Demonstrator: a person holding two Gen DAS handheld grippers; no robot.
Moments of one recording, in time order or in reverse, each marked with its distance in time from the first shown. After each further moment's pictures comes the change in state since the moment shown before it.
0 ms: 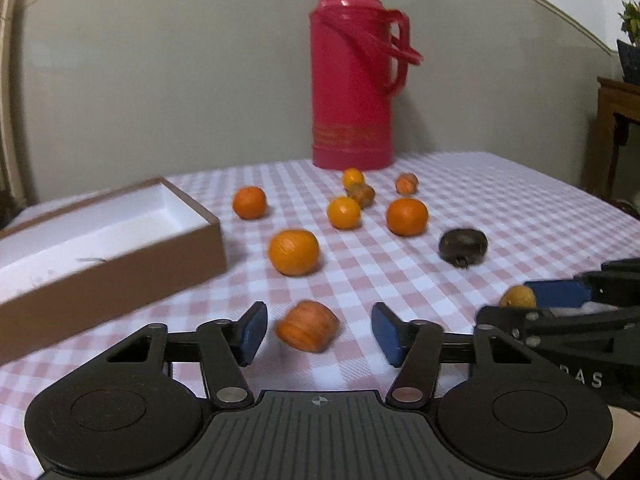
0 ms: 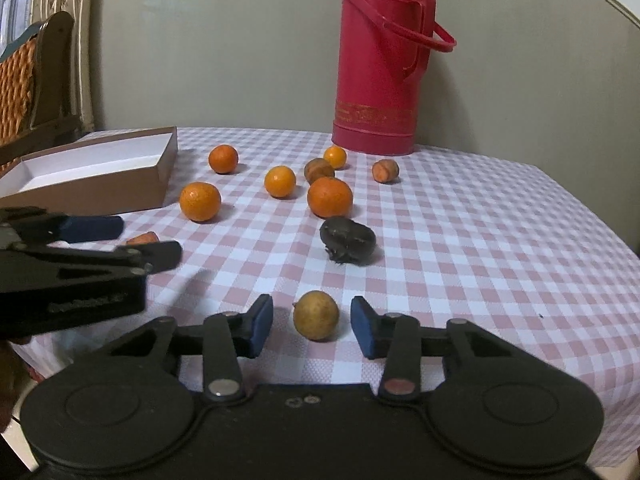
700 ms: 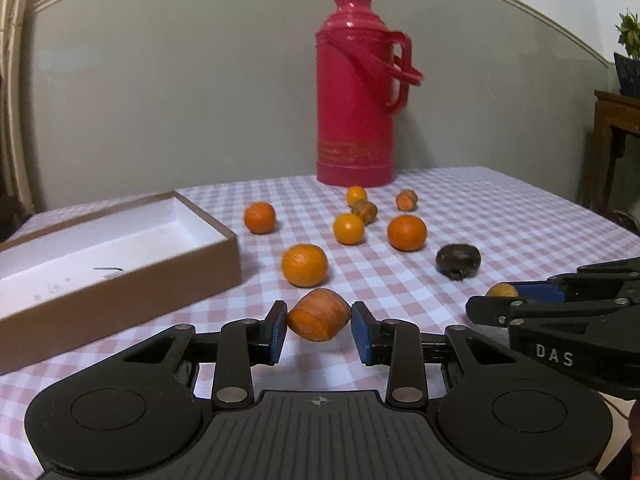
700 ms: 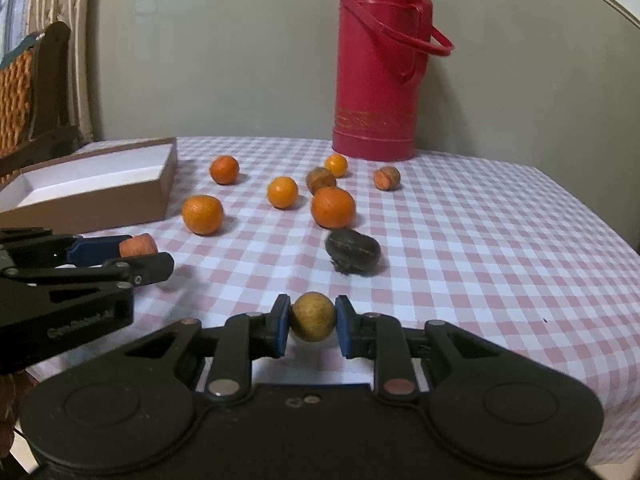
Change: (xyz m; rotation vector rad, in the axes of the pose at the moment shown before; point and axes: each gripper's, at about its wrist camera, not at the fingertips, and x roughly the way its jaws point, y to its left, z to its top) left arm -0.029 0.013 0.006 -0.015 -0.057 0.010; right arm -0.006 0.008 0.008 0.015 -0.036 0.016
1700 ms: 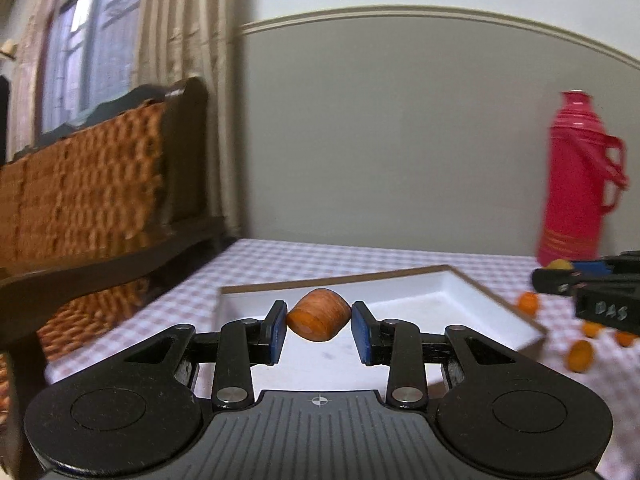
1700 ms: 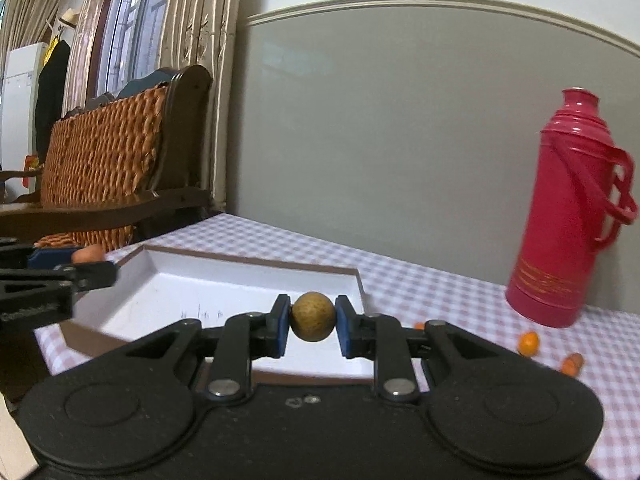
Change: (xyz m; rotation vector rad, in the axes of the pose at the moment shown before) left arm -0.058 0.197 0.029 -0.180 -0.113 0.476; right arm 0.042 0.143 0.111 -0.193 -0.219 0.307
